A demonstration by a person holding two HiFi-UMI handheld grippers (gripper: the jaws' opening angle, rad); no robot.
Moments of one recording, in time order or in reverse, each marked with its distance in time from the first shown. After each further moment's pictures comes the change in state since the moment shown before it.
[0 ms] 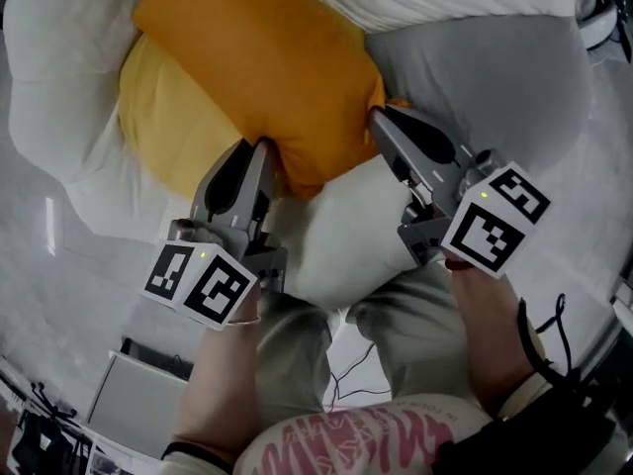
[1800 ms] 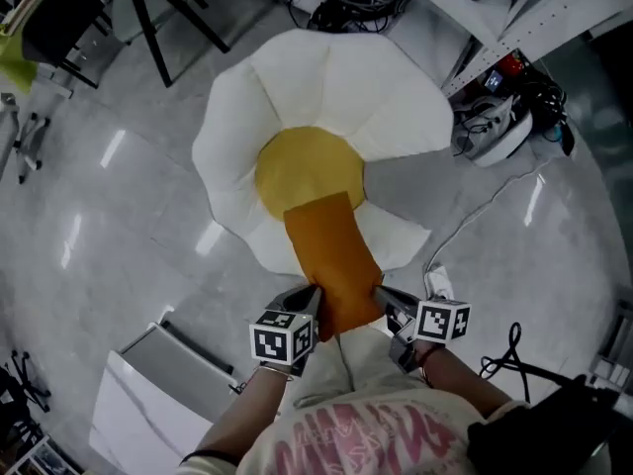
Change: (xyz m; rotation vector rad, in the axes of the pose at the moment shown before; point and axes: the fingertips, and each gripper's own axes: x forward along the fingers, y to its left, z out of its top) left arm -0.261 -0.248 0.064 0.061 0.452 0.153; right arm -0.252 0.268 0.027 0.413 0.304 -0.038
